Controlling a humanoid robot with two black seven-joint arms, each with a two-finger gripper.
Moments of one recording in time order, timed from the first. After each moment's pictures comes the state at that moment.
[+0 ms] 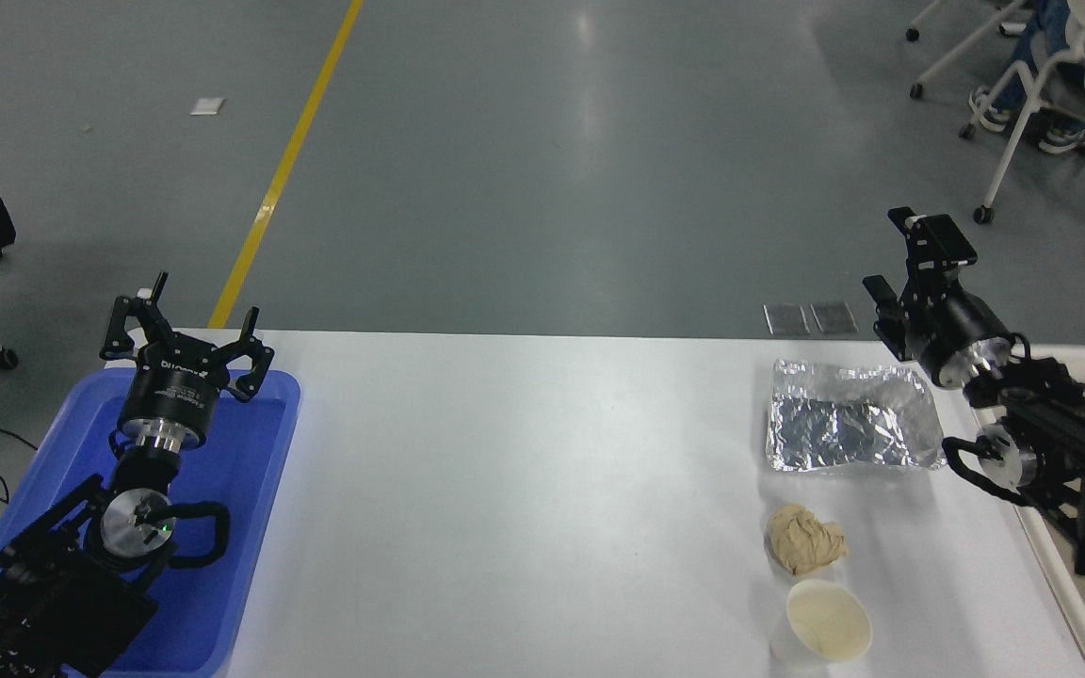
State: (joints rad) left arm -0.52 0.25 -0.99 -0.52 -0.07 -0.60 -0.42; right arm 0.96 -0.54 -0.10 0.66 -0.22 0.04 0.45
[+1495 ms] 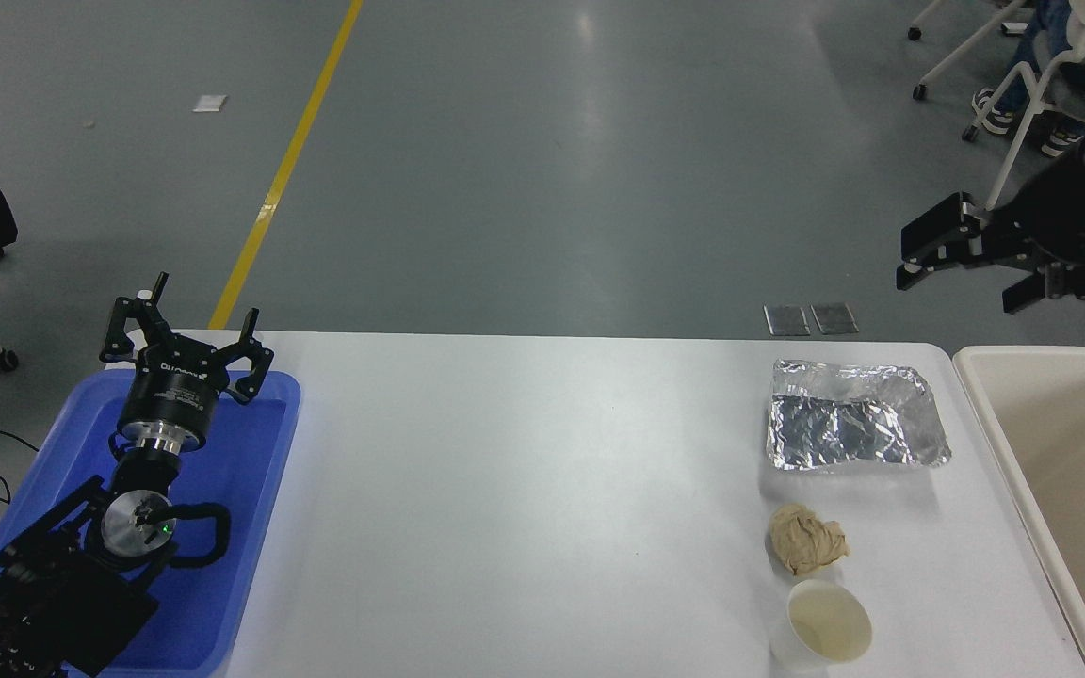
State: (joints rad) left arm -0.52 0.25 -0.99 -0.52 -0.07 -0.60 -0.42; right arm 2.30 -0.46 -1.47 1.32 -0.20 0.77 0.13
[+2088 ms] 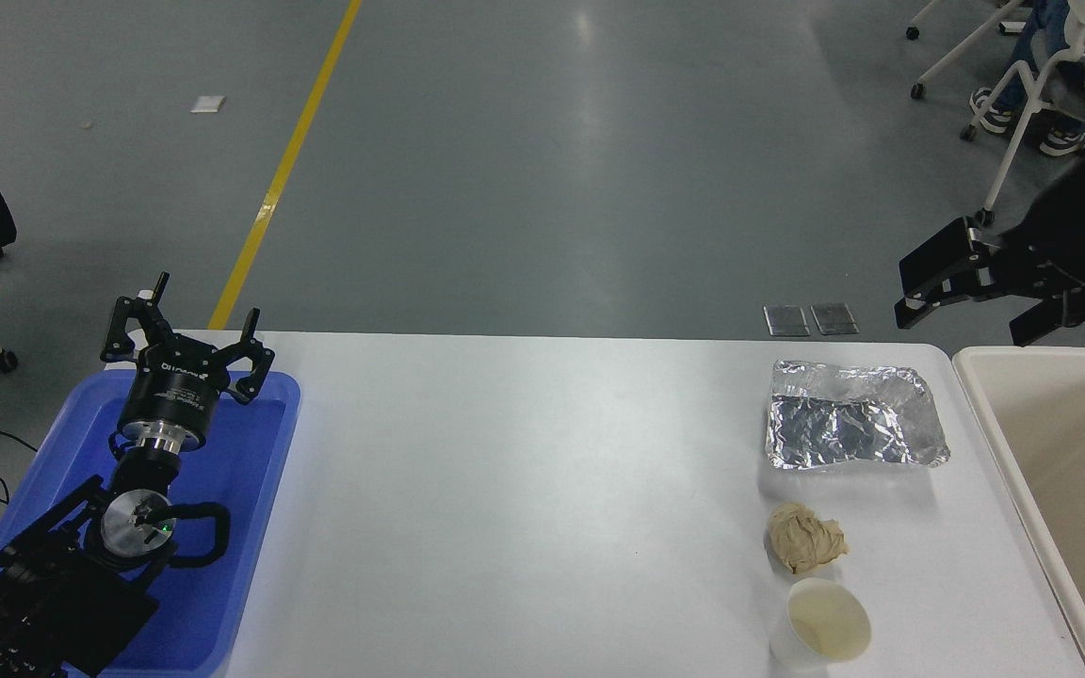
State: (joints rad) left arm -0.52 0.25 -0.99 -0.52 -0.07 -0.60 -0.42; right arm 2.39 -0.48 -1.47 1.46 -0.26 0.78 0.12
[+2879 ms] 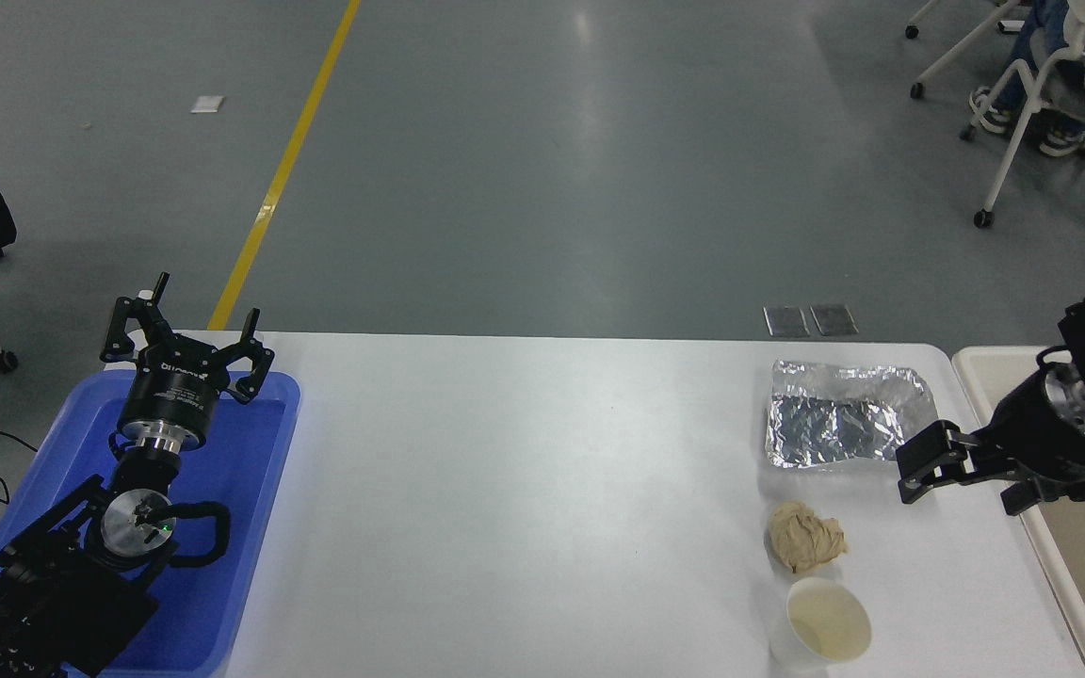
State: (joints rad) left arm -0.52 0.25 -0.99 -0.52 -0.07 -0.60 -0.42; right arm 1.90 -0.52 -1.41 1.49 -0.37 0.48 0.13
